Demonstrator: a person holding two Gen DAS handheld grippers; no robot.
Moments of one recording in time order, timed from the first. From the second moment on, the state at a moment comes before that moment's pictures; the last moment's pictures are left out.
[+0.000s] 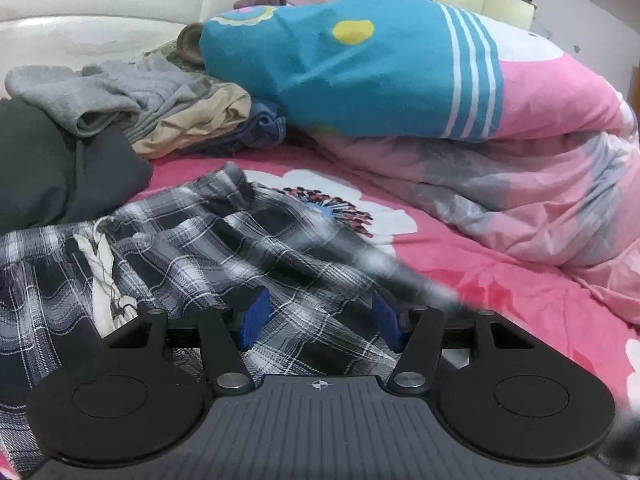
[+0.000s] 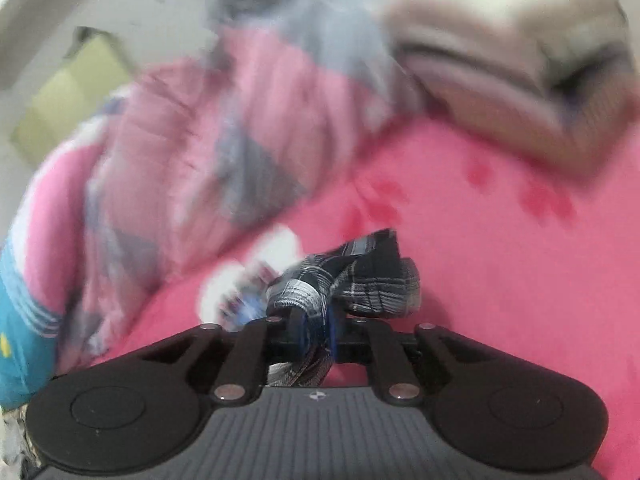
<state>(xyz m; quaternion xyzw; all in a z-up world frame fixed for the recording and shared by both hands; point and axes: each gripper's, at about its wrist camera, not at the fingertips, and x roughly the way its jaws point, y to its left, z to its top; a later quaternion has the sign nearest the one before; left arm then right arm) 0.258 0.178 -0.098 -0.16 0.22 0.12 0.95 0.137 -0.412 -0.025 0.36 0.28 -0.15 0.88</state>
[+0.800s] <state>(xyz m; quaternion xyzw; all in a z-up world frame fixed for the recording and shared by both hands) 0.277 0.240 -0.086 -0.21 0.21 0.22 0.93 0.336 -0.141 0.030 0.03 0.29 0.32 0.90</state>
